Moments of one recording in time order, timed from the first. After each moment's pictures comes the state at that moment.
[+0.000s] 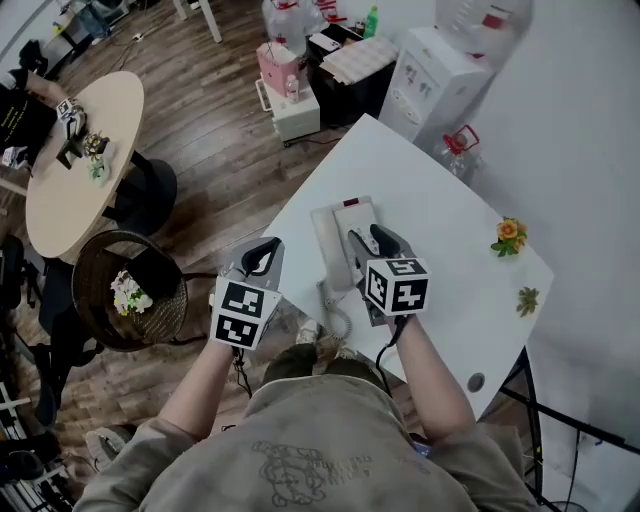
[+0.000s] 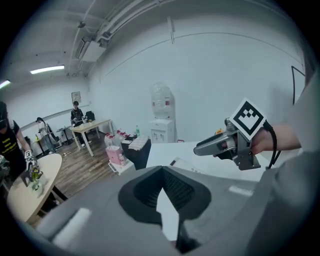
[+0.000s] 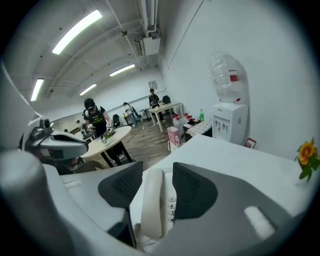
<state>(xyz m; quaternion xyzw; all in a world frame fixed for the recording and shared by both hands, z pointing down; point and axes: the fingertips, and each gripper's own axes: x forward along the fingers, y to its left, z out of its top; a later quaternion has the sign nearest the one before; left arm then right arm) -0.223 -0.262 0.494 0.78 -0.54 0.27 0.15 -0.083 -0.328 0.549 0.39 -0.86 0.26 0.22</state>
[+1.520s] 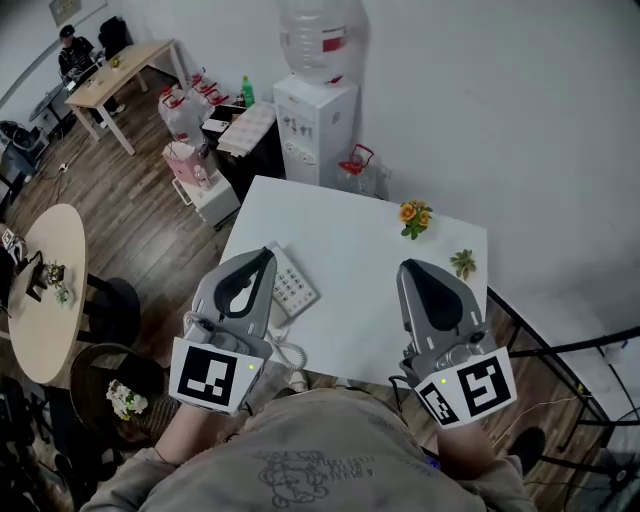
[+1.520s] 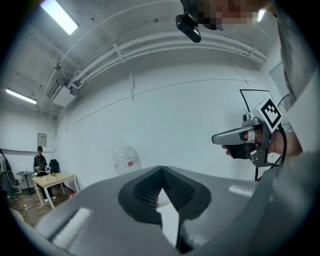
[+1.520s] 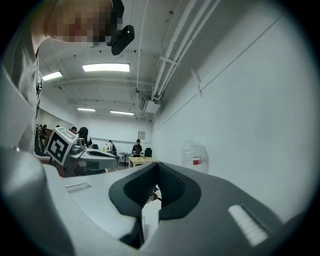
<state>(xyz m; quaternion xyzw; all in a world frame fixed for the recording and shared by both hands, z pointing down) -0.027 -0.239 0.248 0.91 -0.41 0.07 -0.07 0.124 -0.193 0.240 0.55 -0.84 -0.01 0.01</state>
